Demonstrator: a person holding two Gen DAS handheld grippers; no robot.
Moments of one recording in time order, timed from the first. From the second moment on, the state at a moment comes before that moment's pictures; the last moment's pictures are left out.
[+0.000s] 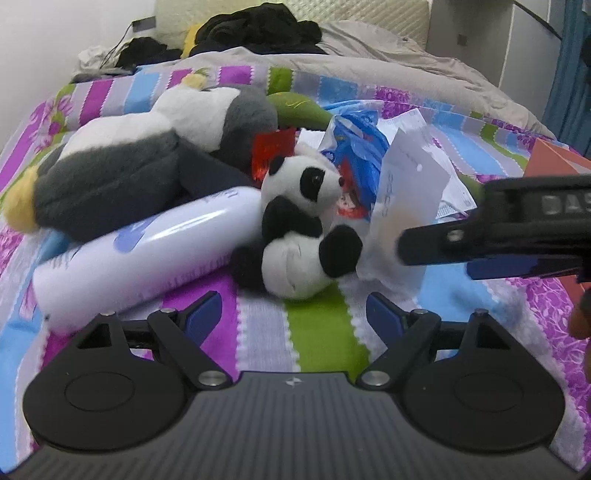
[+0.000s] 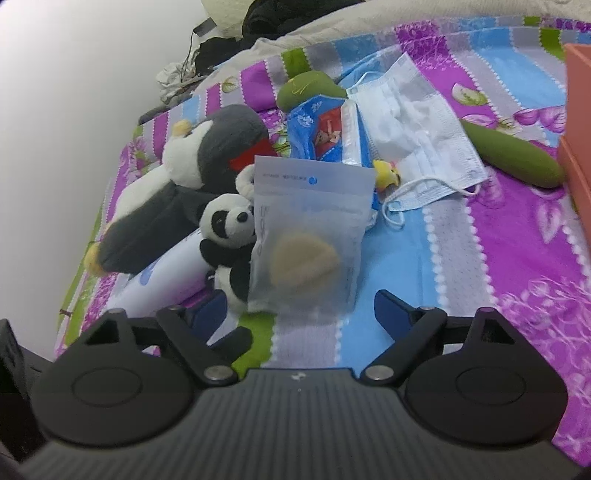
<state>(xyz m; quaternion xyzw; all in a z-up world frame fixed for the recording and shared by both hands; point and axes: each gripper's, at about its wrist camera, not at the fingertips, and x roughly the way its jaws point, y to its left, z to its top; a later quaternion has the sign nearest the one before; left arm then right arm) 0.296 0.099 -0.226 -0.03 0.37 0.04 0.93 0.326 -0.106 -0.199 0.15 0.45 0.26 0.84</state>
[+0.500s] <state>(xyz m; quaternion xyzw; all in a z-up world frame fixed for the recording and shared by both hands) 0.333 0.091 -0.249 0.04 0.36 0.02 0.93 0.354 -0.093 -0.225 0.17 0.46 0.25 0.84</state>
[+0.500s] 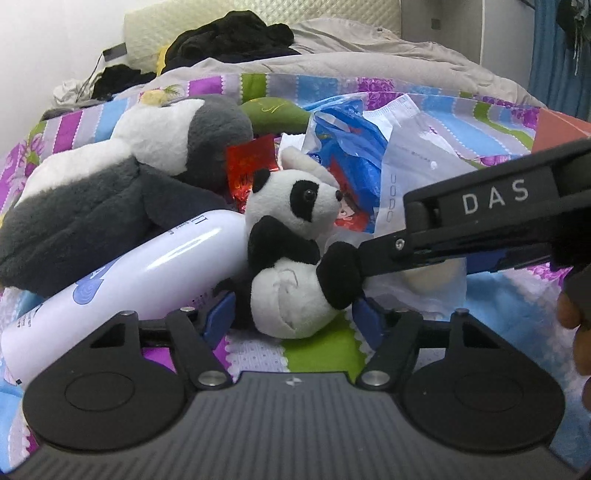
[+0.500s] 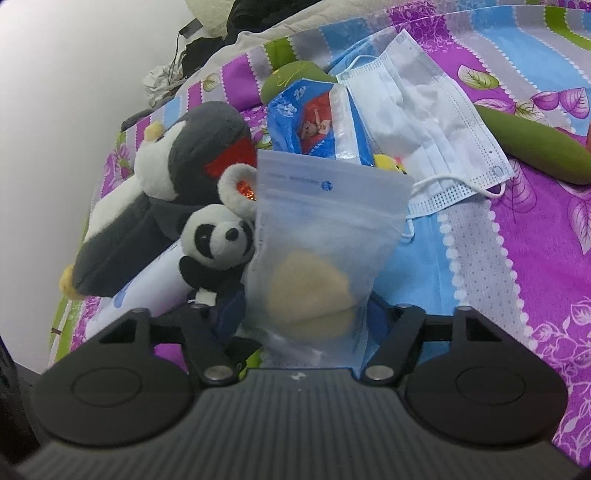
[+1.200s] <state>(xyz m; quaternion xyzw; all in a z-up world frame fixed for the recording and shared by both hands) 0.282 0.076 -0.225 -0.04 0.35 0.02 0.94 0.307 -0.126 -0.197 0.13 0.45 0.21 0.85</state>
